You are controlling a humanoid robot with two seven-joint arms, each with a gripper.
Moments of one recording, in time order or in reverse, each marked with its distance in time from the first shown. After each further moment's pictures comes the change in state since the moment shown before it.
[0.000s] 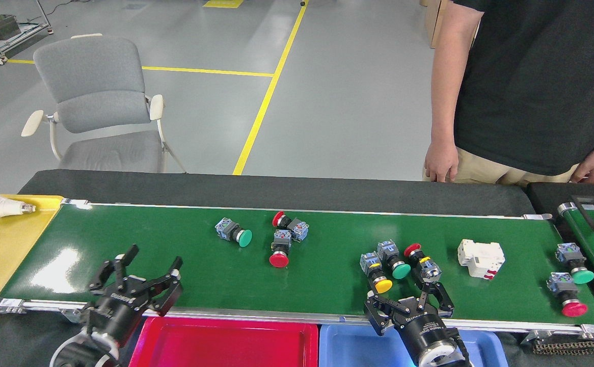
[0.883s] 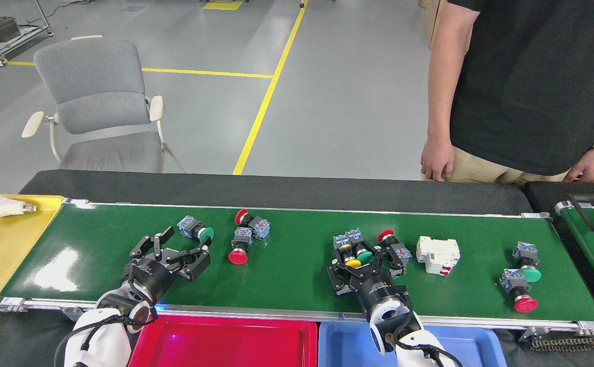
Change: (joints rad) left arm -0.191 -0.004 -0.059 0.309 0.000 0.030 -0.004; right arm -0.223 0.022 0.276 0.181 -0.004 0.082 0.003
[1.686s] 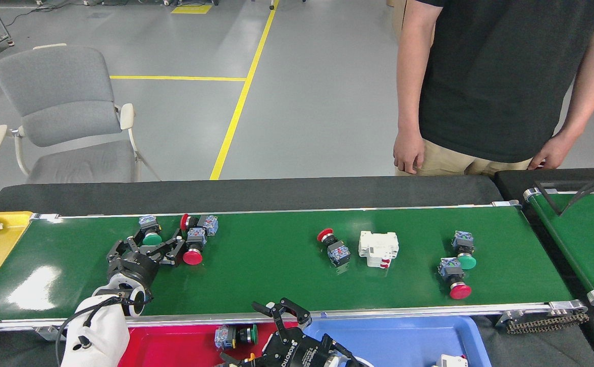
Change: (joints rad) left arm -0.103 0.013 0.007 0.214 0.007 0.245 0.048; right arm 0.280 -0.036 0.057 -0.345 -0.005 -0.374 -0.052
